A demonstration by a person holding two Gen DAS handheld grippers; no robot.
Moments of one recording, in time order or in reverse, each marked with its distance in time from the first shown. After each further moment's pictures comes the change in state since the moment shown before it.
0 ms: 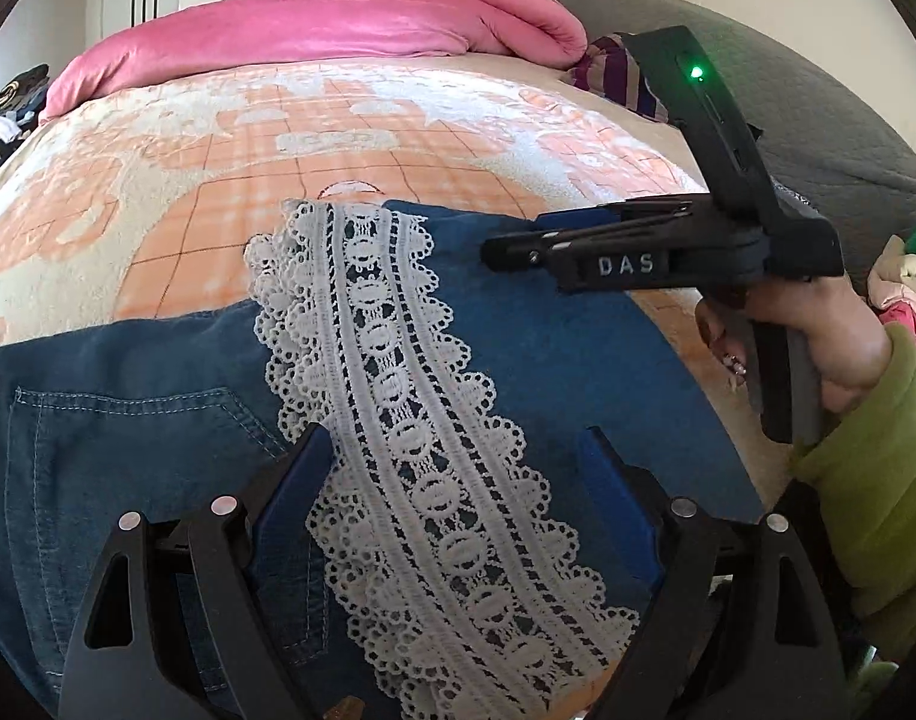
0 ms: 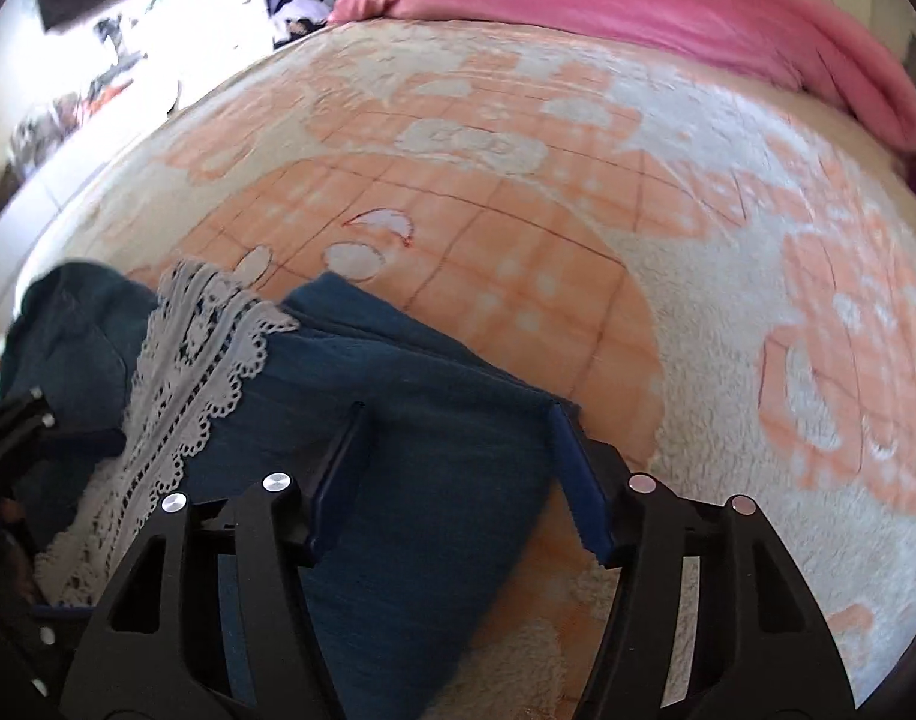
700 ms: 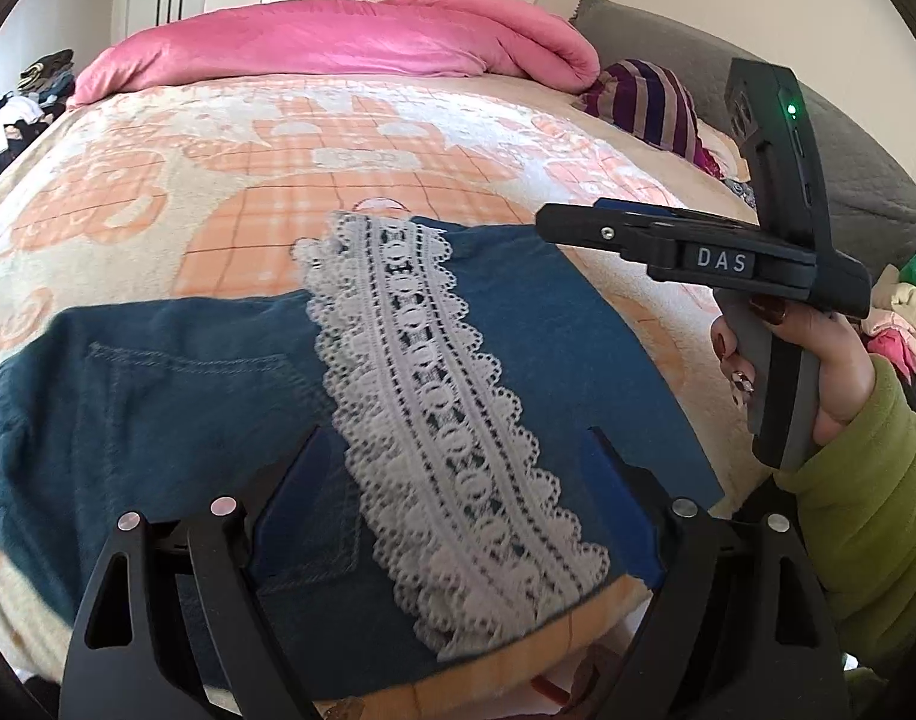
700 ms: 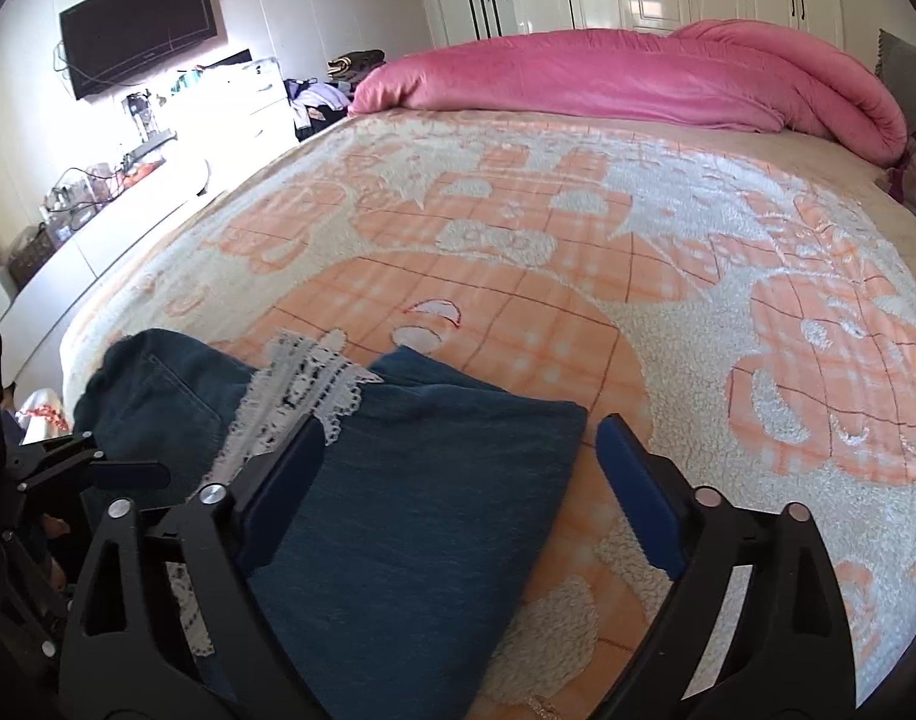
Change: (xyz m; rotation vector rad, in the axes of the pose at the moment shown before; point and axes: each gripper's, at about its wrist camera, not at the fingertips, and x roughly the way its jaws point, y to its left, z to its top) left arm -0.040 0.012 -0.012 -0.057 -0.042 0.009; right arm -0.061 0.017 -0.010 0.036 -0.218 0.069
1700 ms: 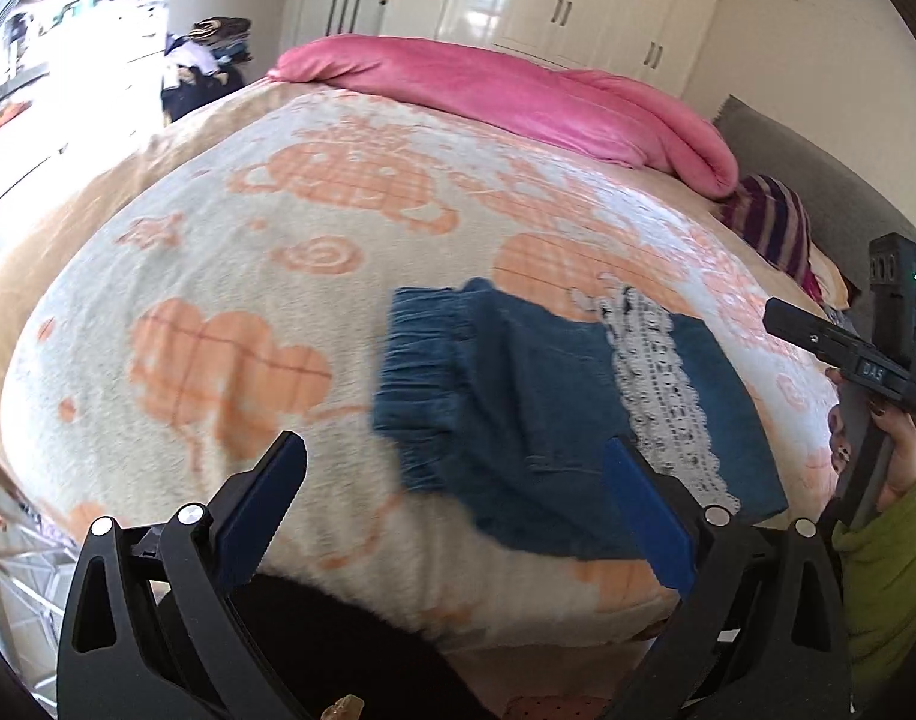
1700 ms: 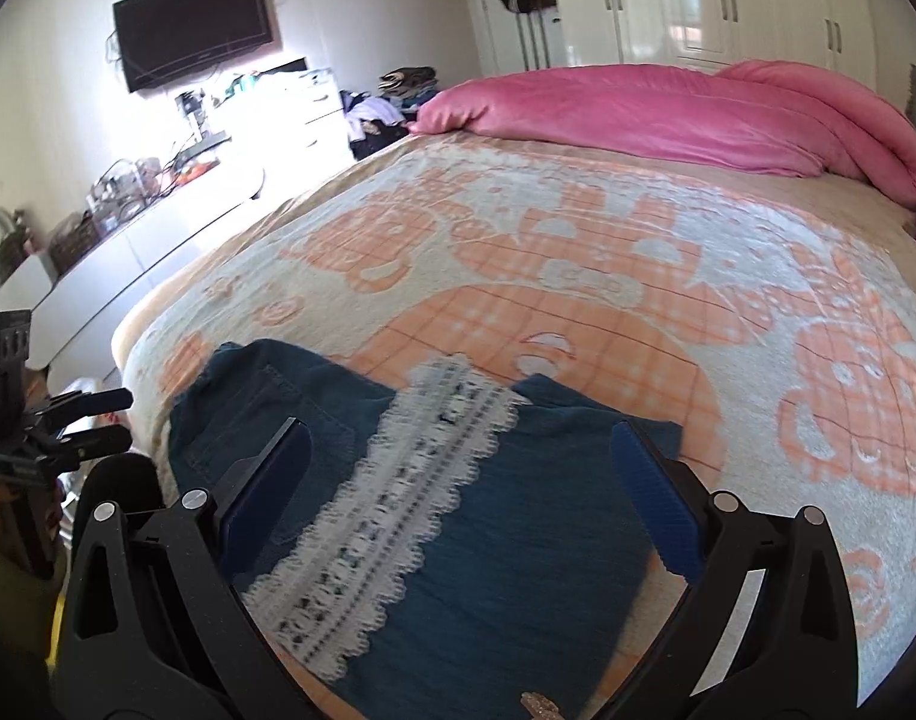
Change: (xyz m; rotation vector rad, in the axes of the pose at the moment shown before) left arm -0.124 0.118 -0.052 -0.281 -0.139 0.225; right arm -0.033 0.076 0.014 -0.088 -0.025 0.090
